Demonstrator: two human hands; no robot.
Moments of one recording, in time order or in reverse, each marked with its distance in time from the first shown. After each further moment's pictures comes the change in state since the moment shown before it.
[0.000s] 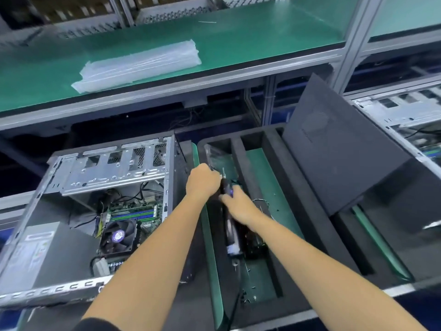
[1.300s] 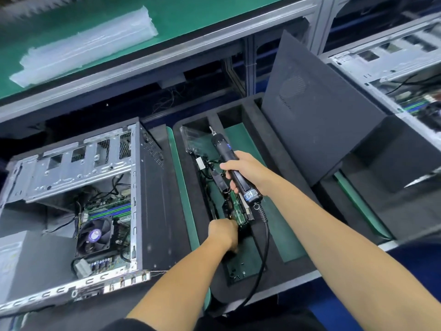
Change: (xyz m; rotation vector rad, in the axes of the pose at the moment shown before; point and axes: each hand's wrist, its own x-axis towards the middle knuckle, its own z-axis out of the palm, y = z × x) left_hand -0.087 -0.037 0.149 1.035 -0.648 0.351; right_hand -0.001 0.017 -0.088 0.557 -0.196 0.043
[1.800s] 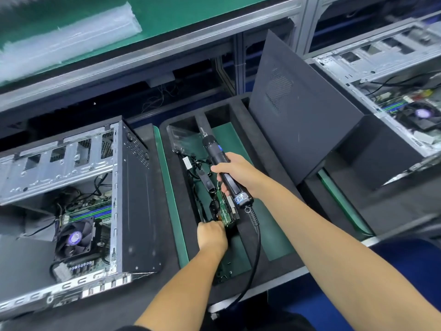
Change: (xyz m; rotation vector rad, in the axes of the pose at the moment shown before) left_hand 0.005 0.017 0.023 0.001 0.234 -0.154; right_hand -0.015 0.002 -0.009 -0.024 0.010 0.002
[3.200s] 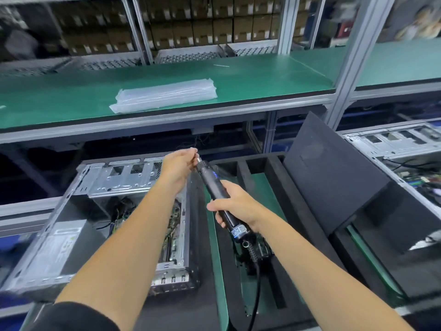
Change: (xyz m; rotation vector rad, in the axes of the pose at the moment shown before) left_hand -0.042 -0.236 -0.177 -2.116 0.692 -0.084; right_hand -0.048 -0.053 0.139 -0.220 -0.222 -0.188
